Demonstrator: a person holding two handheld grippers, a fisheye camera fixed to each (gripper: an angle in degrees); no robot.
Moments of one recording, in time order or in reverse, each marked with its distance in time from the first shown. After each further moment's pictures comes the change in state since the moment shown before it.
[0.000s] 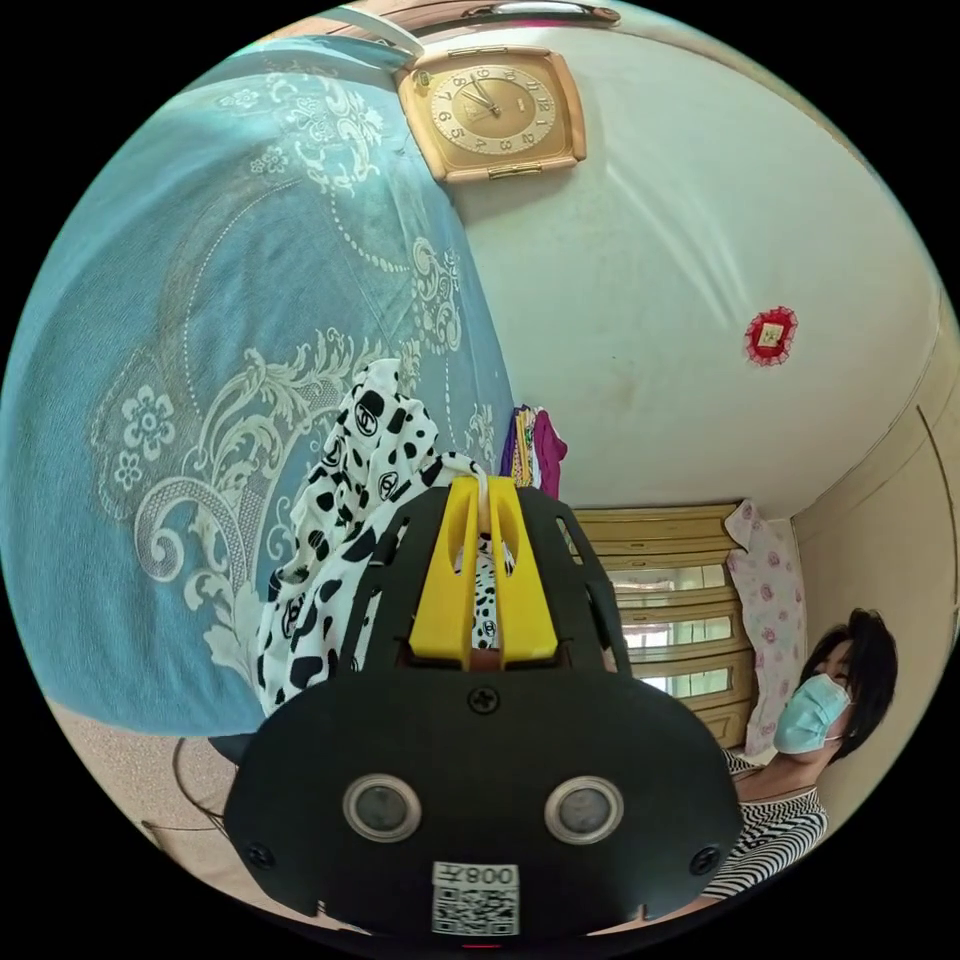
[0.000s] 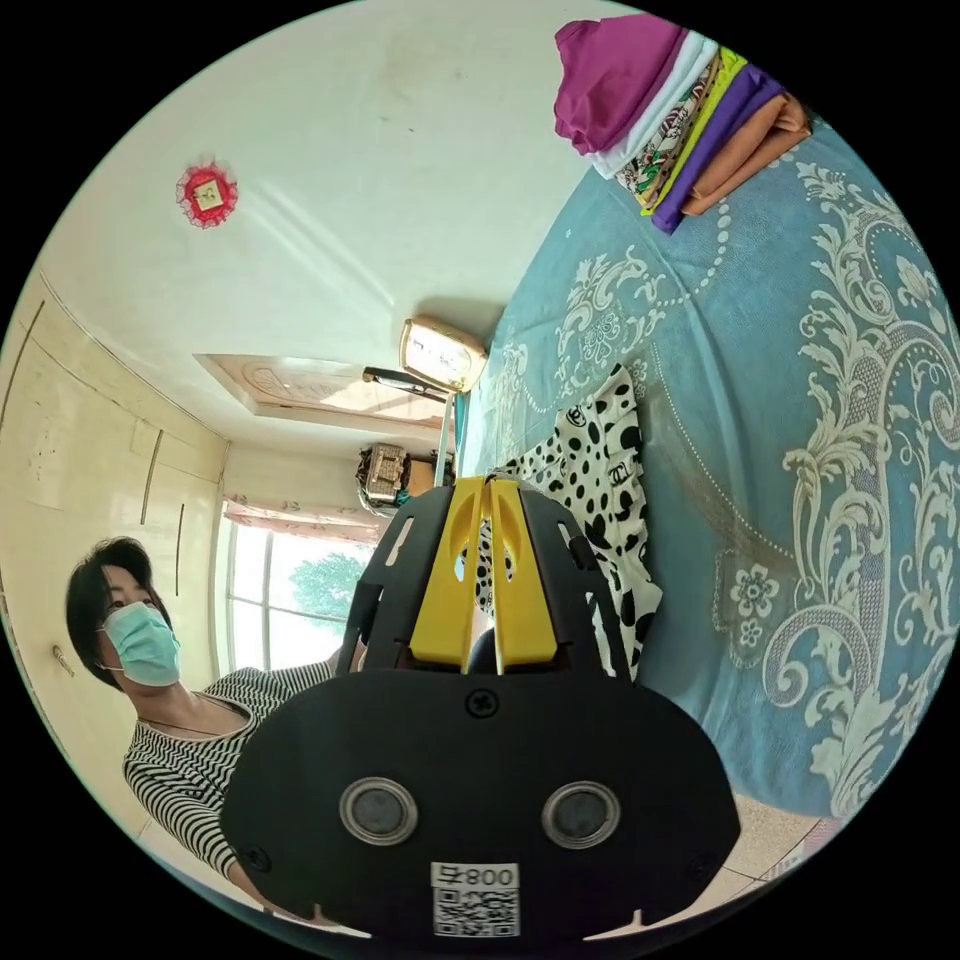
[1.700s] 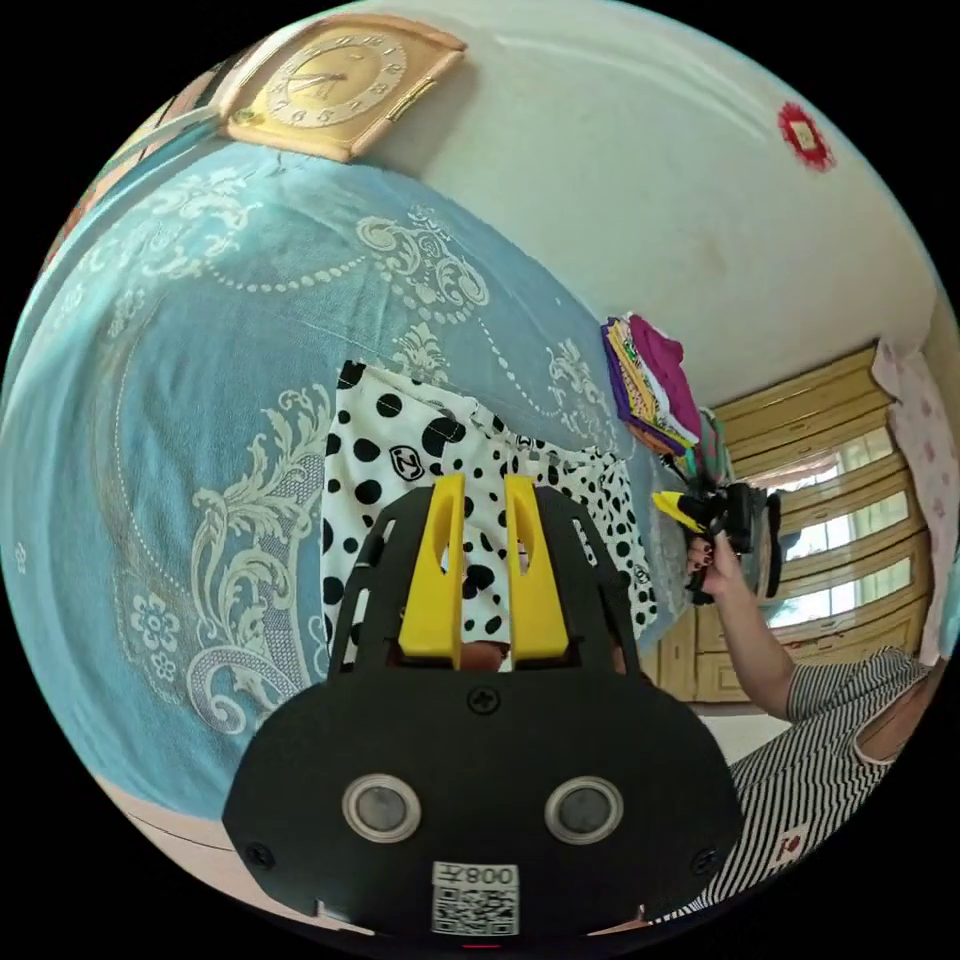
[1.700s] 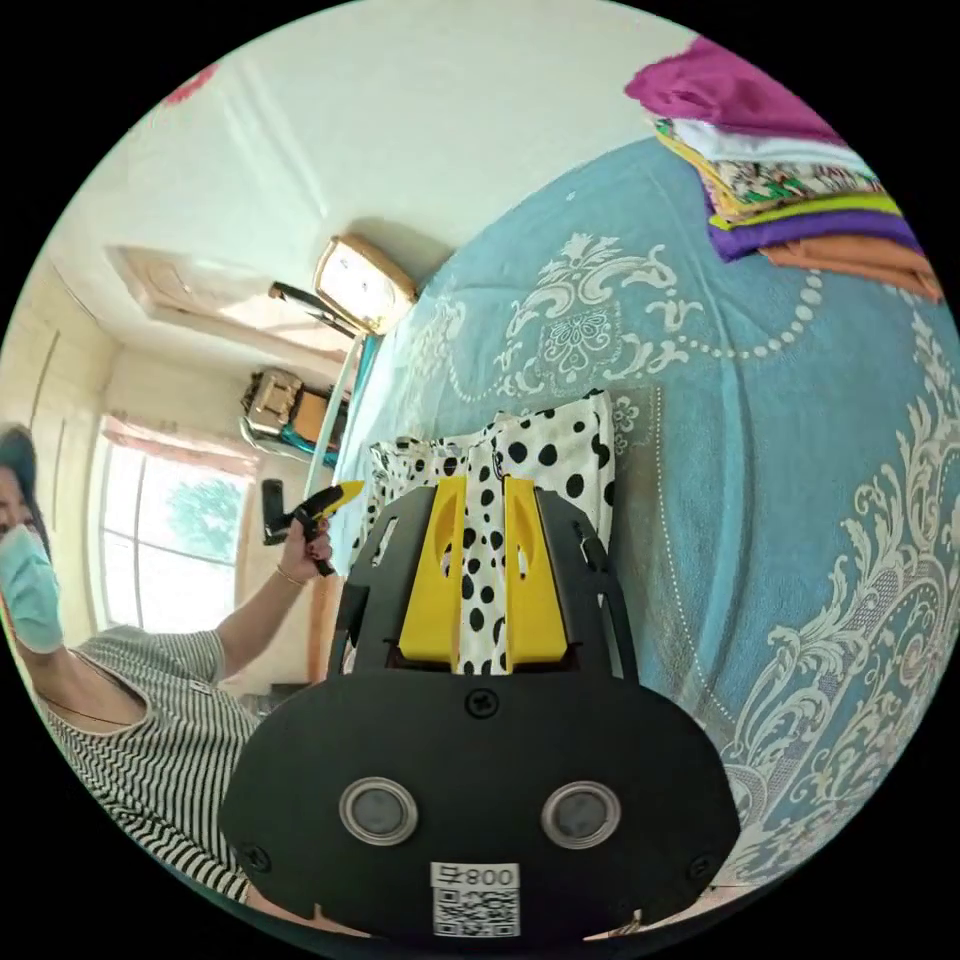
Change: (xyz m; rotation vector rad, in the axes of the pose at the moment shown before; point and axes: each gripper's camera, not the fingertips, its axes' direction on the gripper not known) left arm 0.062 -0.090 0.311 -0.173 -0.593 0.478; right arm -0.041 -0.138 0.252 -0.174 0.468 -0.242
